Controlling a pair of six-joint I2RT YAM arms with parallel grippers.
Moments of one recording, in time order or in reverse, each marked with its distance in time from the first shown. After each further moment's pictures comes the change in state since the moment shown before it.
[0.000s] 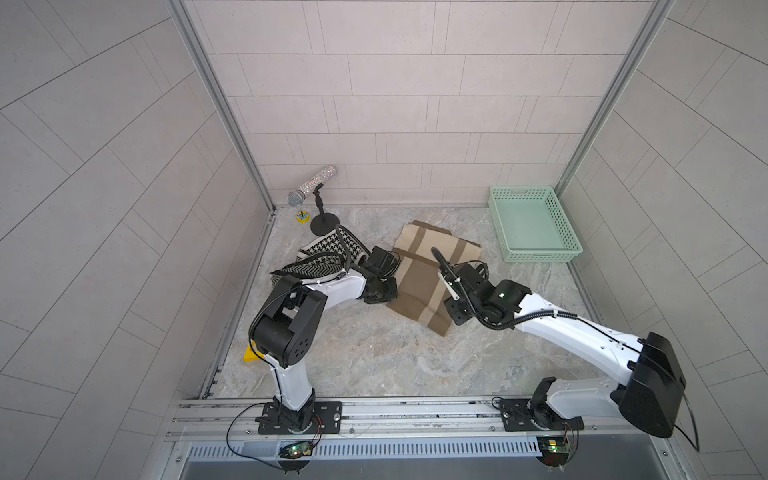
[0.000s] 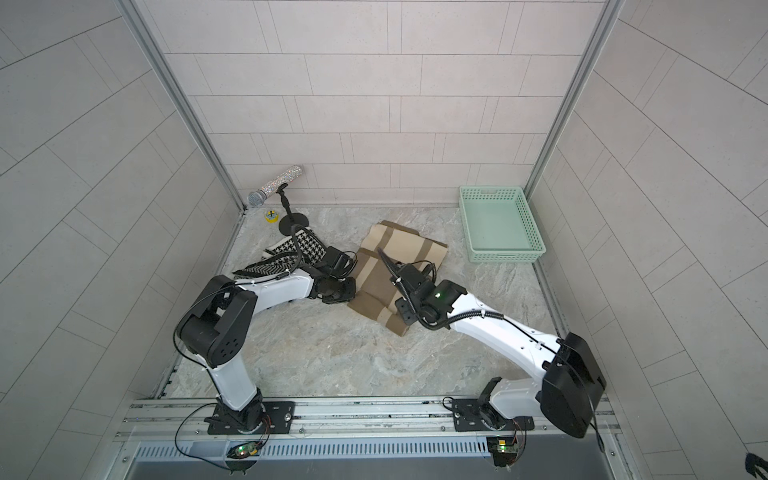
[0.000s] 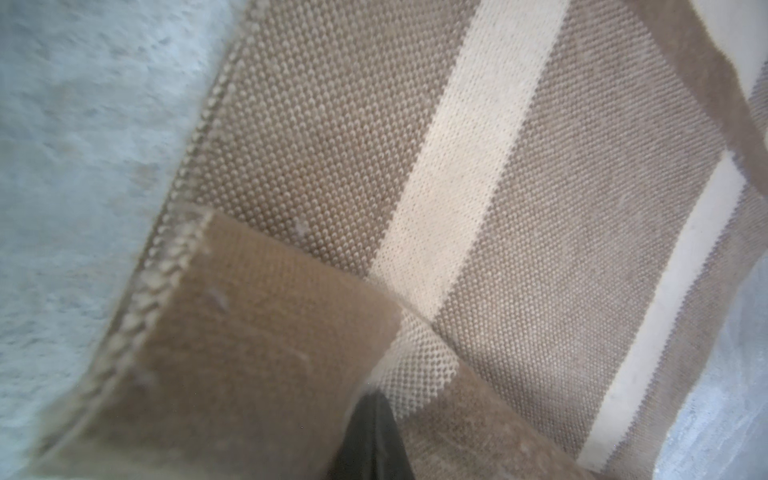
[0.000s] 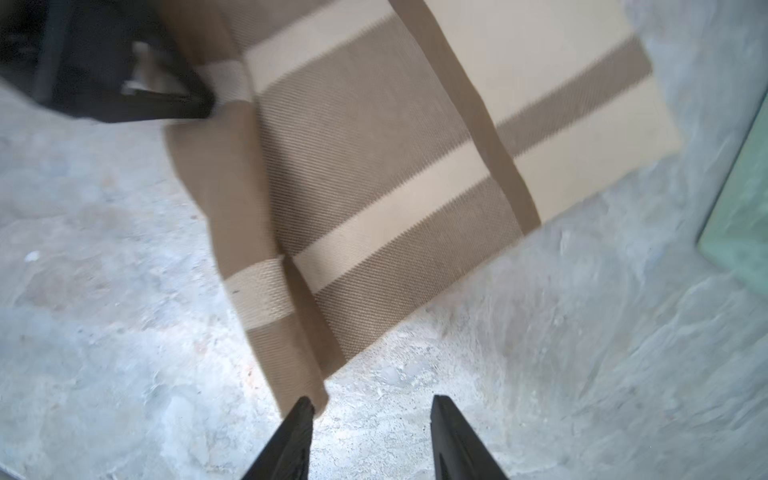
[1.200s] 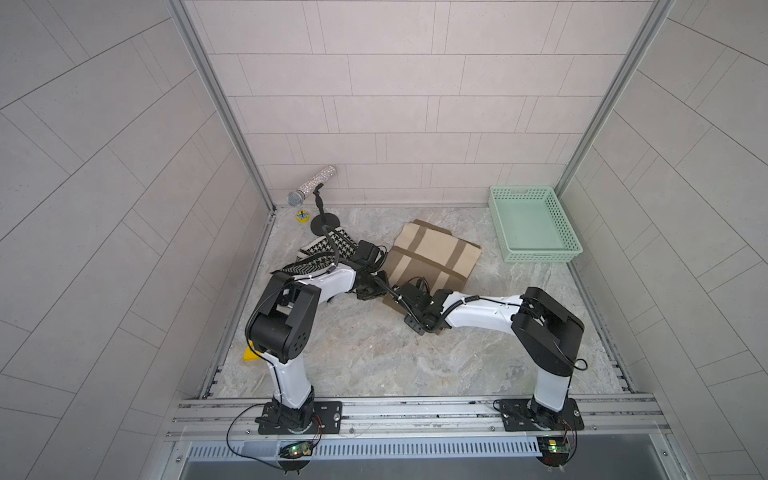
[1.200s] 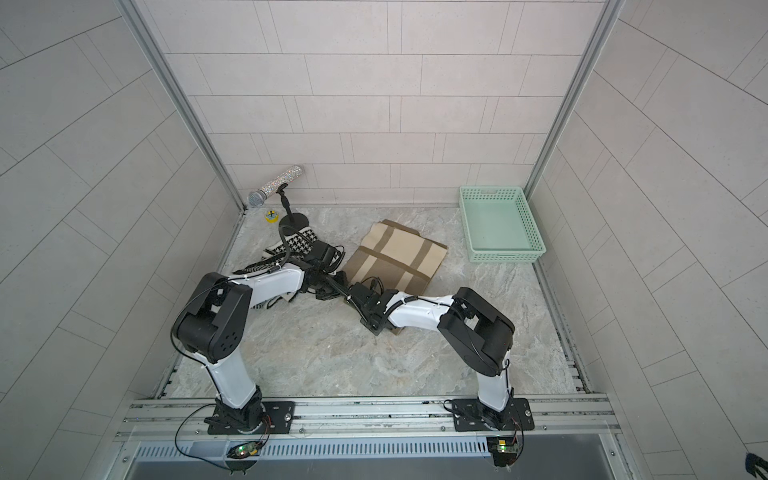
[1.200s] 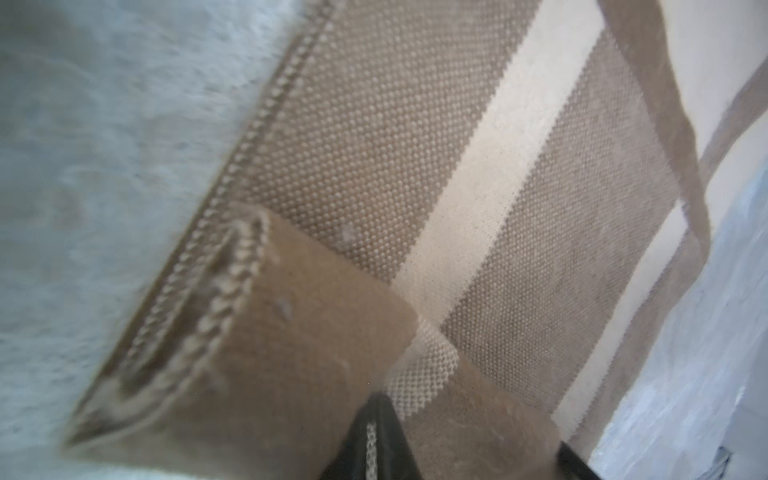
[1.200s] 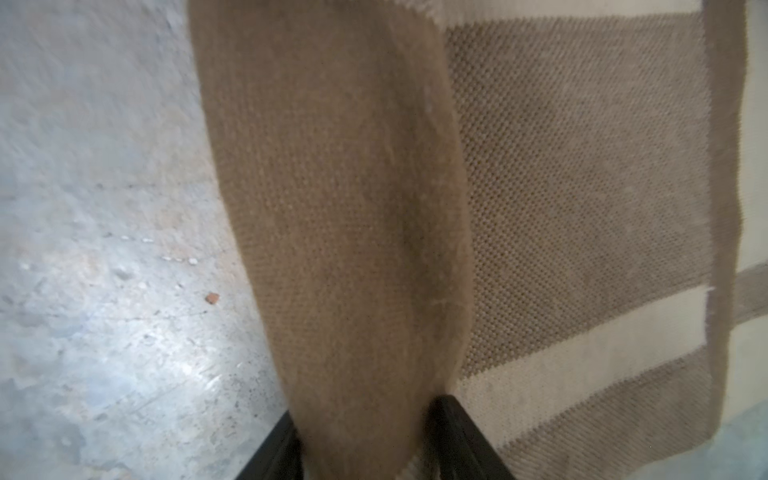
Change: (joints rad) left arm 0.118 -0.003 0.016 -0.021 0.131 0.005; right arm 0.073 0.571 0.132 0.259 0.046 -0.157
